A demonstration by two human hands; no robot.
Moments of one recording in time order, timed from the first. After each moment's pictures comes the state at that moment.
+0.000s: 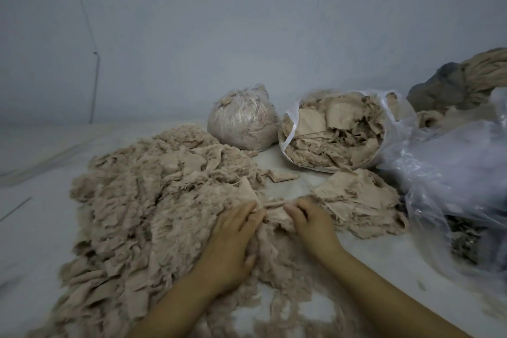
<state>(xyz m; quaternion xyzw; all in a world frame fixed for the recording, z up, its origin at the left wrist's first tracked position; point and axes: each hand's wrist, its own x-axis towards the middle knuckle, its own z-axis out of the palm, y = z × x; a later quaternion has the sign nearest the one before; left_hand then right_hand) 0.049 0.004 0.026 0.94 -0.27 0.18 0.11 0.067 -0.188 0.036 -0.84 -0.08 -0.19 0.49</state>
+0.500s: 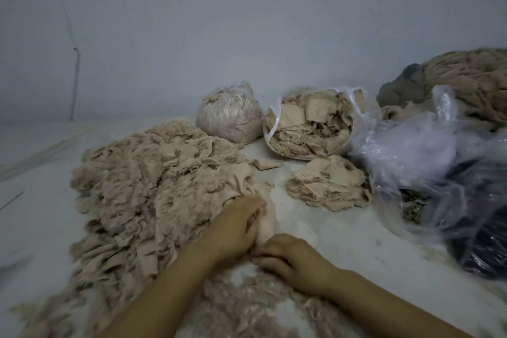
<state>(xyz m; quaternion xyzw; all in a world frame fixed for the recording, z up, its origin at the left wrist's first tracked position) 0.019 -0.013 0.046 0.91 -0.30 0.16 0.23 -0.035 -0.192 0.024 -0.90 -0.33 -0.05 0.28</state>
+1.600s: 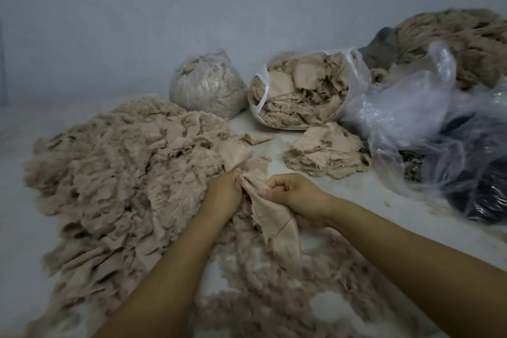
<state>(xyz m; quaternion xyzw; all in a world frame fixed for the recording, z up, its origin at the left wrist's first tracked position) 0.068 -0.001 0.044 0.93 -0.19 0.11 0.31 0.008 -0.160 0.055 -0.77 -0.10 0.05 0.63</state>
